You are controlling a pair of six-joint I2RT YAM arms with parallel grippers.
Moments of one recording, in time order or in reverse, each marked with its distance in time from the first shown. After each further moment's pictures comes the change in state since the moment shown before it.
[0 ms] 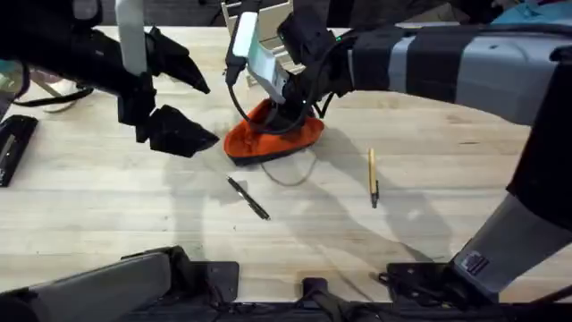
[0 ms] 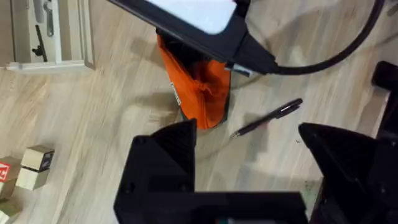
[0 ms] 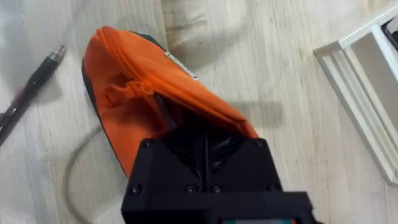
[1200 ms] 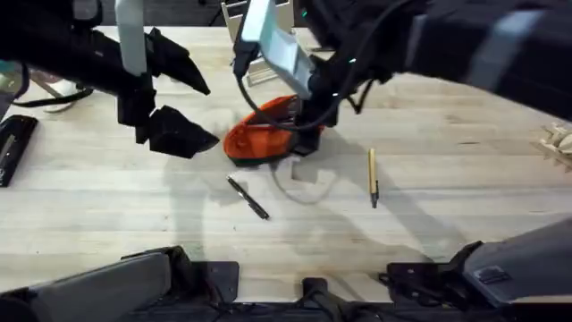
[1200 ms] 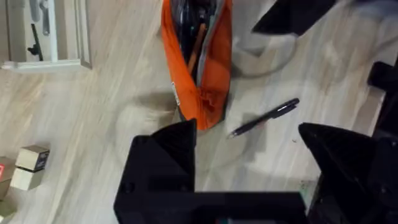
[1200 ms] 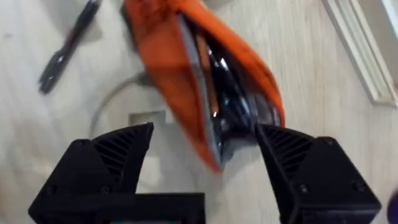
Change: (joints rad) left arm 0.000 0.000 0.000 -0.009 0.000 0.000; right arm 0.009 -0.239 0.013 -0.360 0.122 0.000
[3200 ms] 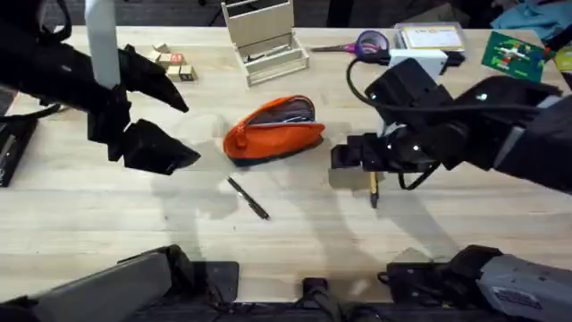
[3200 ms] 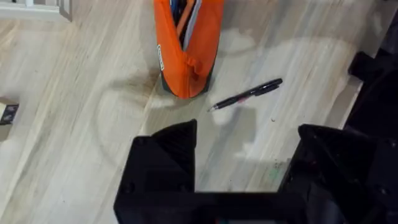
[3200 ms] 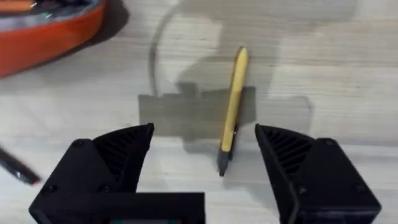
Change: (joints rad) left arm 0.106 -0.034 0.005 -0.138 -0.070 0.018; right arm -0.069 -0.421 -0.567 0.000 0.344 1.296
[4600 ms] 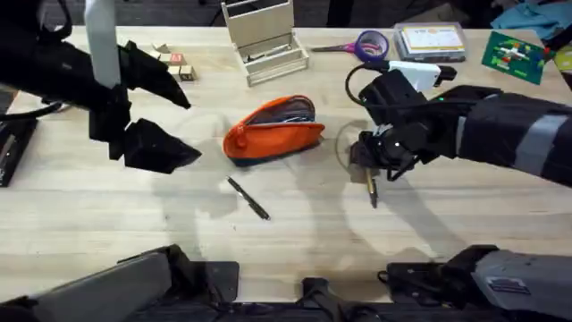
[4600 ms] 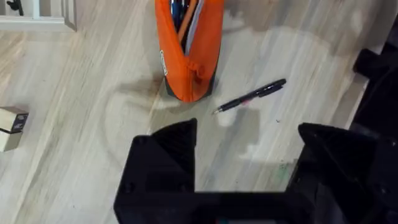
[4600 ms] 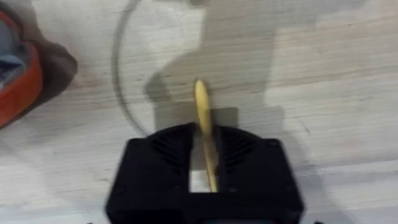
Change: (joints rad) left arm 0.000 0.000 0.000 0.011 0.018 0.036; right arm -0.078 0.160 -0.058 0.173 0.027 0.045
